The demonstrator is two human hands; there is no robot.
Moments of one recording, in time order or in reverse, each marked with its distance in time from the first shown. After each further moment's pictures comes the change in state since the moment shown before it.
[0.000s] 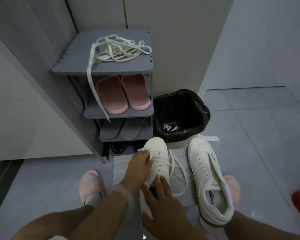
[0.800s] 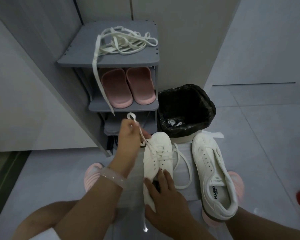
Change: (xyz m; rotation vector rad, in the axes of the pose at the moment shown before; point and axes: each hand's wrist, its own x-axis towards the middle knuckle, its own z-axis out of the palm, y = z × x) left_hand 0.011 0.029 -0.053 -0.778 0.335 -0.174; right_hand -0.002 -0.001 -0.004 0.015 0.031 -0.008
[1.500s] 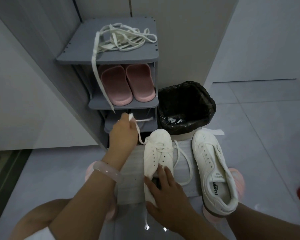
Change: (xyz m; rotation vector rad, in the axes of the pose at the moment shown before) left_hand 0.004 0.011 -0.020 0.691 -0.037 0.131; right_hand -0.003 0.004 -0.005 -0.094 0.002 -0.080
